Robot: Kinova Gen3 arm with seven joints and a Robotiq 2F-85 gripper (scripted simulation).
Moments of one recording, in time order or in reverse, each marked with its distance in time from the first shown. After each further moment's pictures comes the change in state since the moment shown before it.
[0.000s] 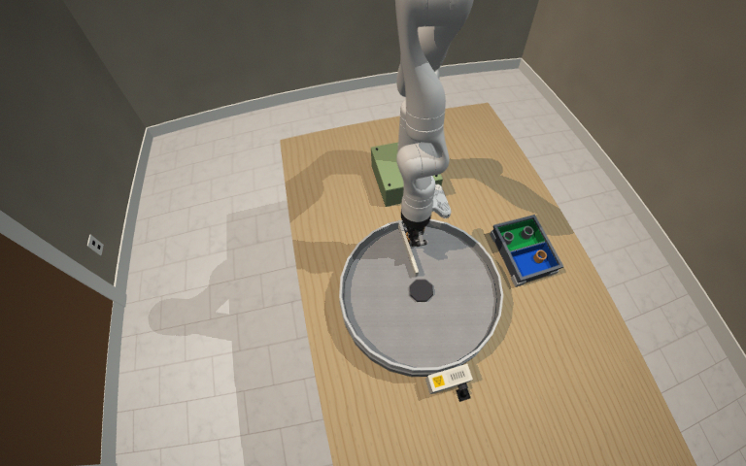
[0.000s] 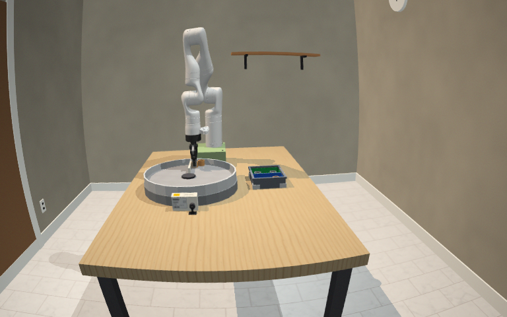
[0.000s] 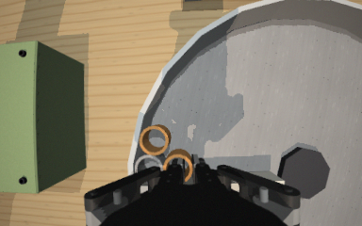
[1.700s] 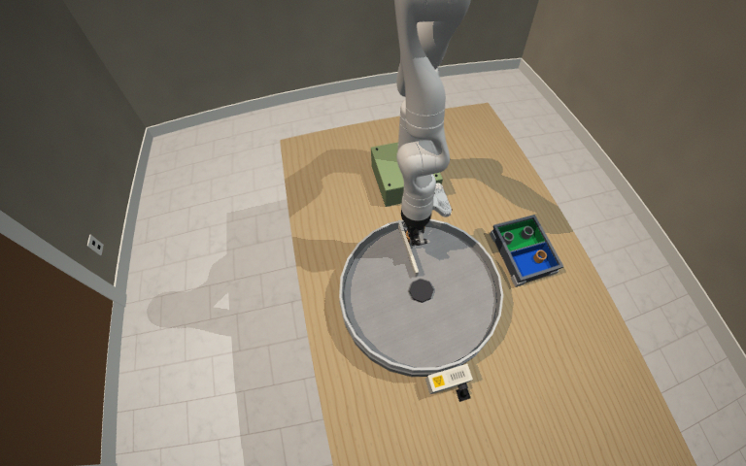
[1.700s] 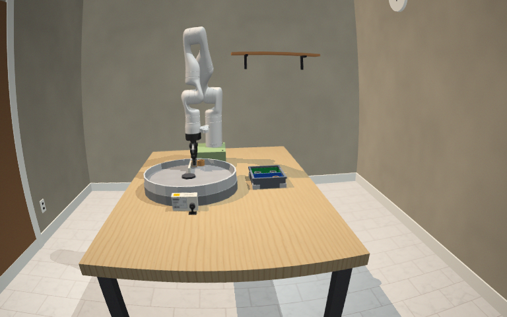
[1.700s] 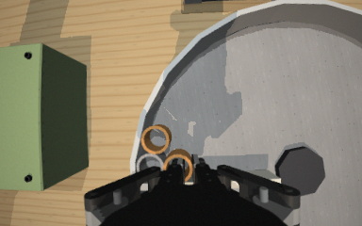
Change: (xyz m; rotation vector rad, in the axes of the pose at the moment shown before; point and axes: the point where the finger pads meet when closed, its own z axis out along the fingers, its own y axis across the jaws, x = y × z) arm 0.000 0.000 -0.006 0.002 0.001 -0.001
